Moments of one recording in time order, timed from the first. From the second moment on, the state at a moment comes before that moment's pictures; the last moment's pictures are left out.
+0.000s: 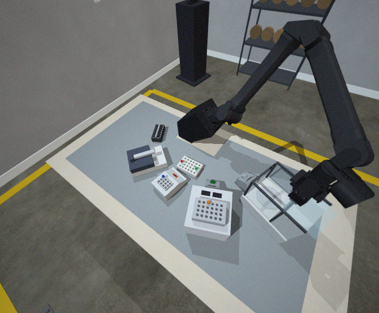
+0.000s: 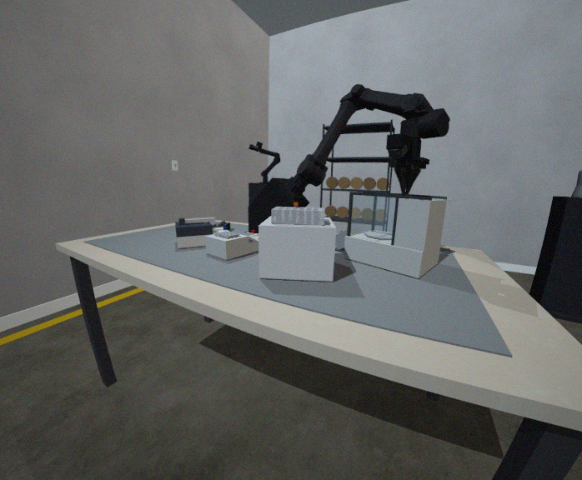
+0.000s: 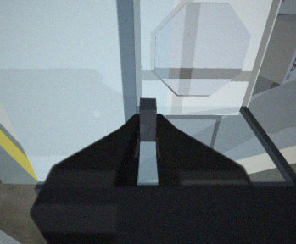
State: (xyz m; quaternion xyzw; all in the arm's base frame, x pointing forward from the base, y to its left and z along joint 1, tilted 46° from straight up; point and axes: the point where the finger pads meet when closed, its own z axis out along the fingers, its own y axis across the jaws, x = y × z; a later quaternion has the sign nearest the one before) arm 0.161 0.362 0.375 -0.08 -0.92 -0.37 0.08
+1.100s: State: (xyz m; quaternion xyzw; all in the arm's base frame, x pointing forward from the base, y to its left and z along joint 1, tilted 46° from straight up) arm 0.160 0.361 0.374 -0.08 -0.92 -0.37 0.08
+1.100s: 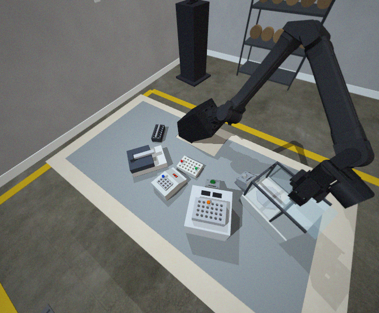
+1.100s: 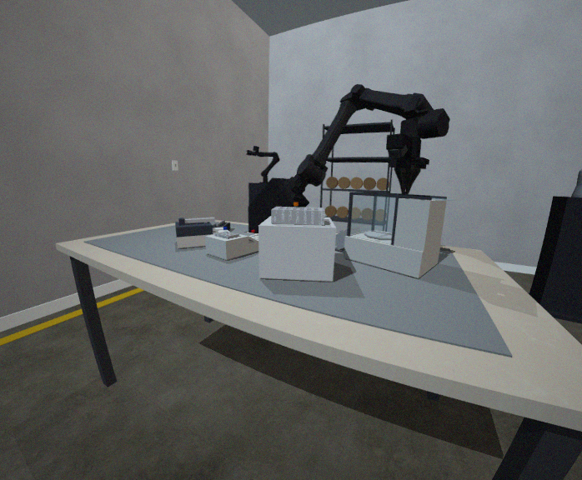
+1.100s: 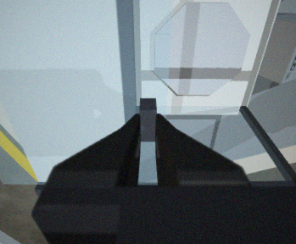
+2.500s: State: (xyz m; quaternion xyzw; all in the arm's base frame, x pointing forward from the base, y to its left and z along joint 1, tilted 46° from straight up) arm 0.157 0.351 0.365 -0.08 -0.92 -0.38 0.08
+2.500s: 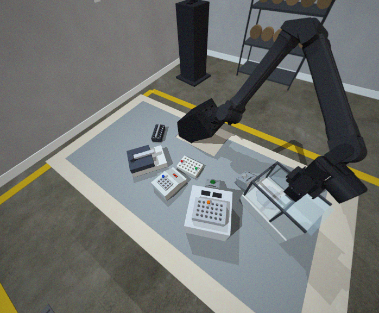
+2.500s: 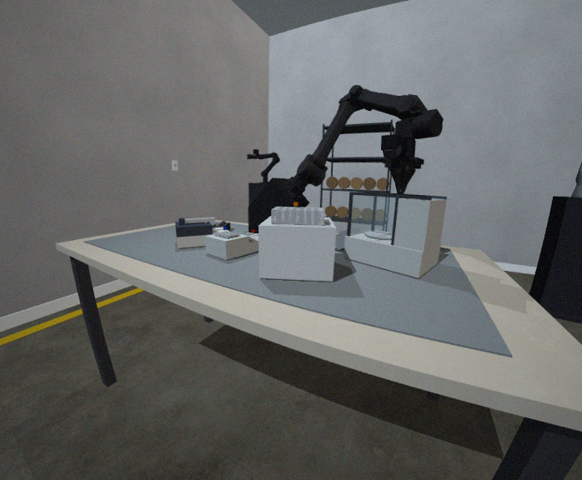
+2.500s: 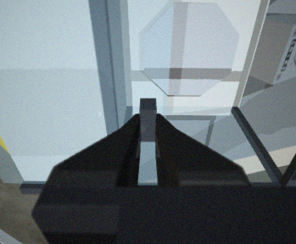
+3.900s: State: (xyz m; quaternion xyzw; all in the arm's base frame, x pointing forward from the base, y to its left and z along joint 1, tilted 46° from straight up) arm 0.150 0.326 0.340 -0.08 -0.92 -0.38 0.08
